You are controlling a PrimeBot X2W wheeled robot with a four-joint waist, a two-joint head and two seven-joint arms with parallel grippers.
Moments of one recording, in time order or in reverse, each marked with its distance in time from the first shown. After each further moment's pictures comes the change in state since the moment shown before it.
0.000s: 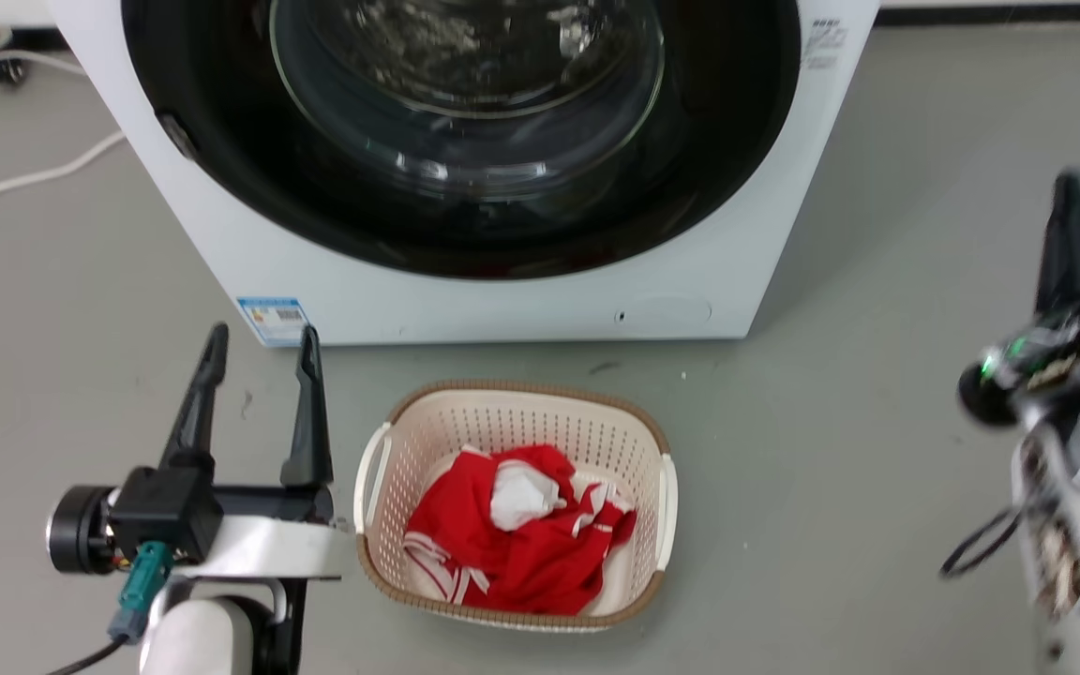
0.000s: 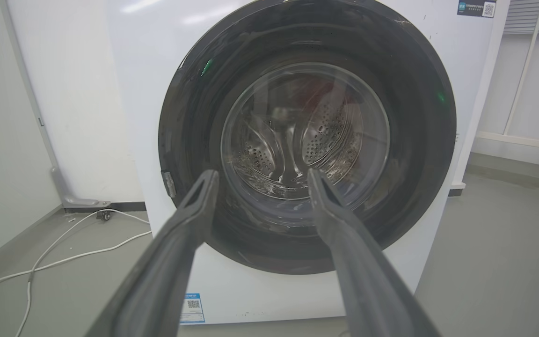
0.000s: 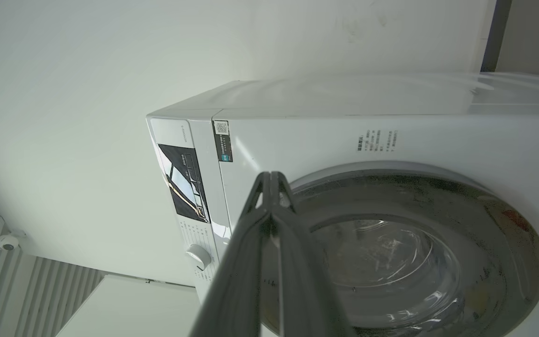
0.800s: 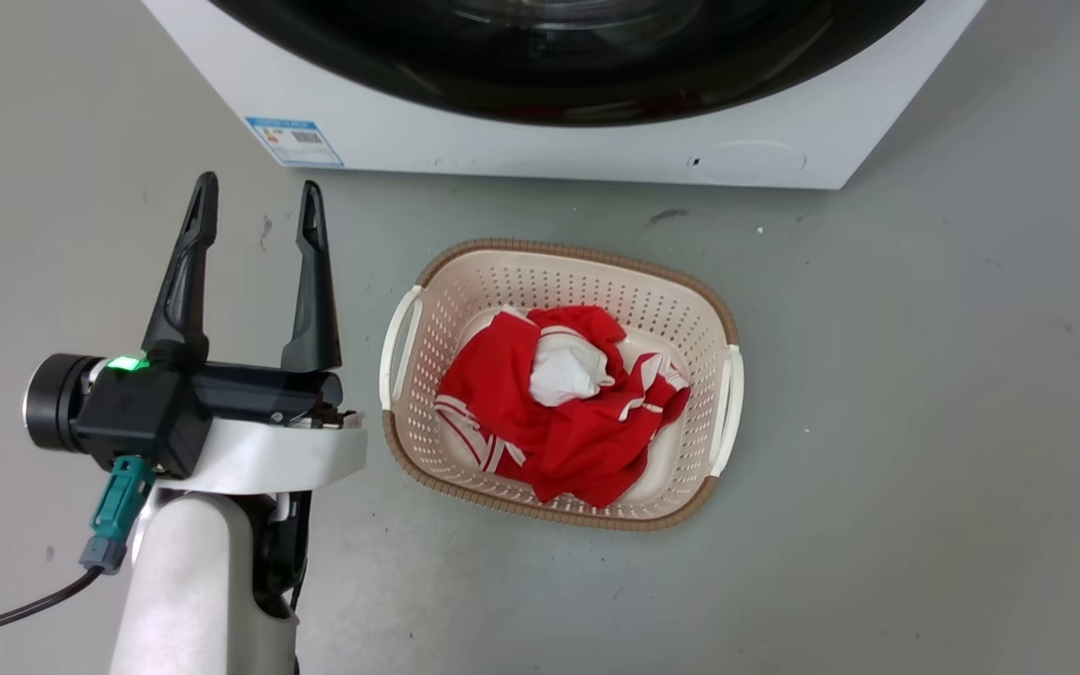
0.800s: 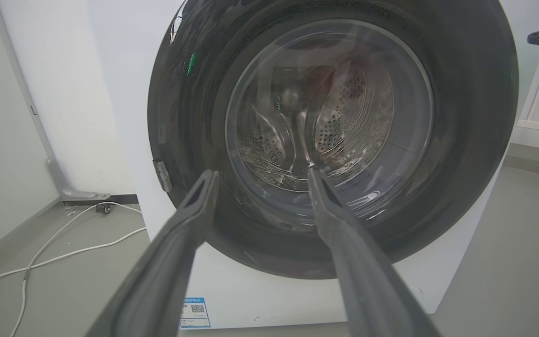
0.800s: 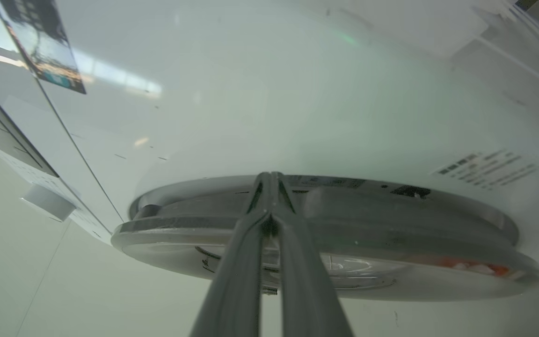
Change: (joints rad) left arm -0.189 -0.008 -0.017 -0.061 0.007 -0.029 0.000; right arm -0.937 -0.264 0.391 0.721 -0.051 0.000 0.416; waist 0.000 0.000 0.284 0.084
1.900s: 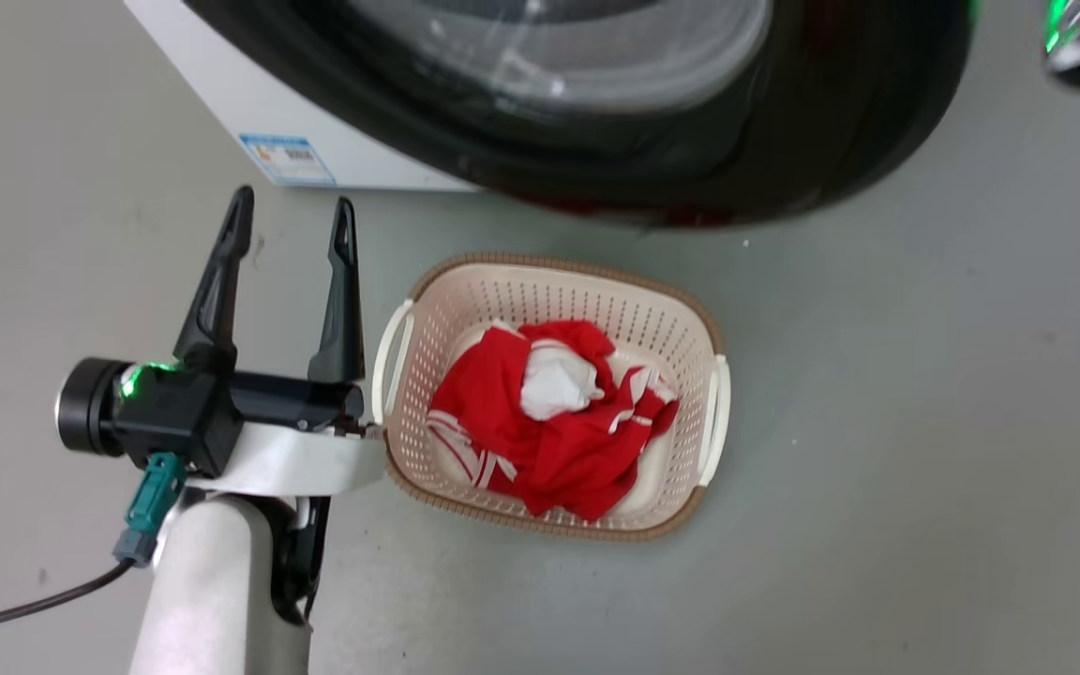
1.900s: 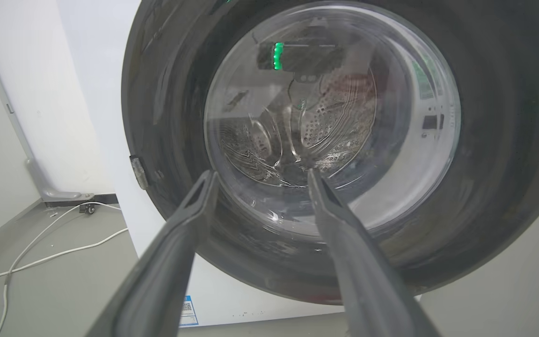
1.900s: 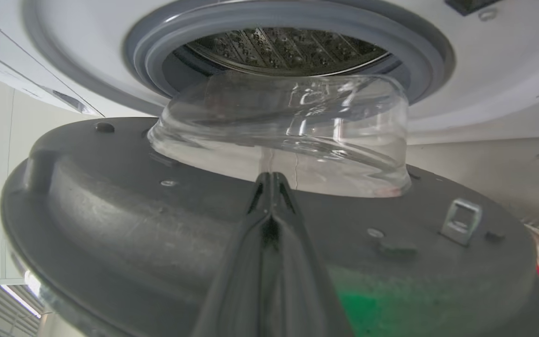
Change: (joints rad) left arm -0.008 -0.002 -0.027 0.039 0.010 -0.008 0.000; right arm -0.049 0.058 0.123 0.093 -0.029 0.000 0.493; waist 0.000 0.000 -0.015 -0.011
